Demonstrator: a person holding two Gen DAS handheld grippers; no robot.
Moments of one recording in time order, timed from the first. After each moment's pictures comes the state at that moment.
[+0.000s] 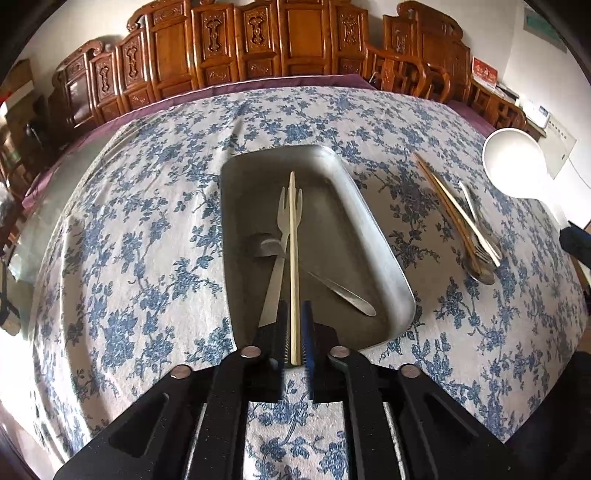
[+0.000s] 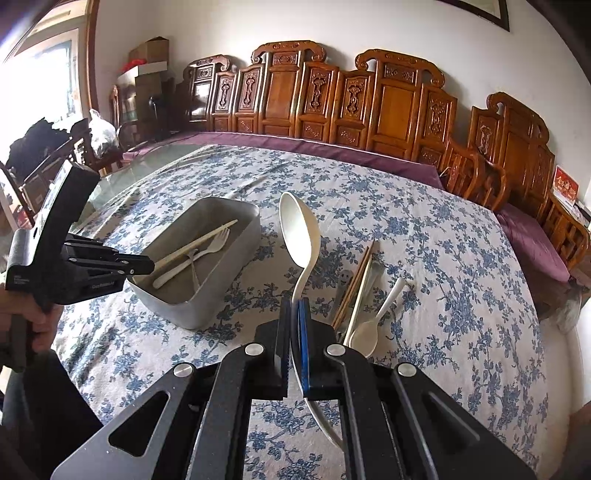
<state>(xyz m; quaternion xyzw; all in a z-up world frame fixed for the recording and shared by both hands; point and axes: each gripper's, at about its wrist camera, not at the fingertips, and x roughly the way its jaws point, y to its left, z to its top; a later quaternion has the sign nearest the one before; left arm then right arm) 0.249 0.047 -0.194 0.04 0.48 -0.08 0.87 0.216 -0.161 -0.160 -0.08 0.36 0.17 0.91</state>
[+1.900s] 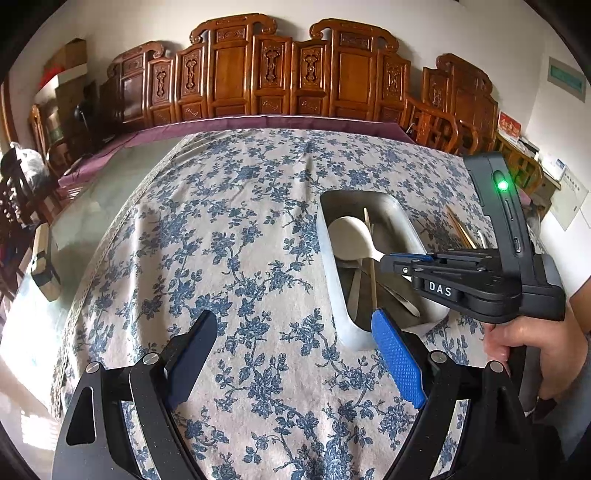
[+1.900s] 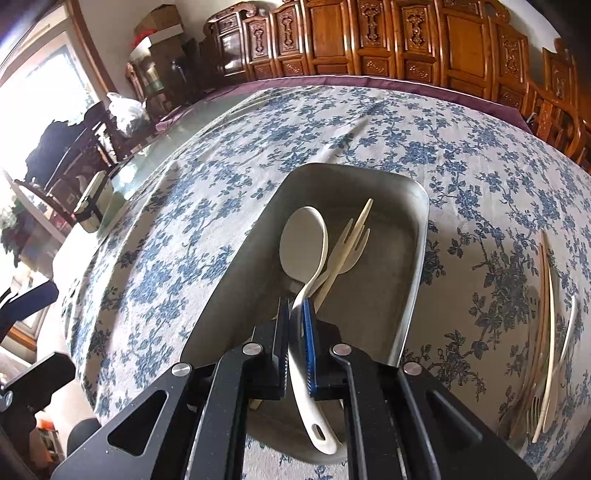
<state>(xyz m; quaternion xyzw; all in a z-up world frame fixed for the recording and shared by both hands) 0.197 0.130 -0.152 -0.01 0.42 -0.02 0.91 0.327 0.001 -0.230 -0.01 0.49 0.26 0.83</state>
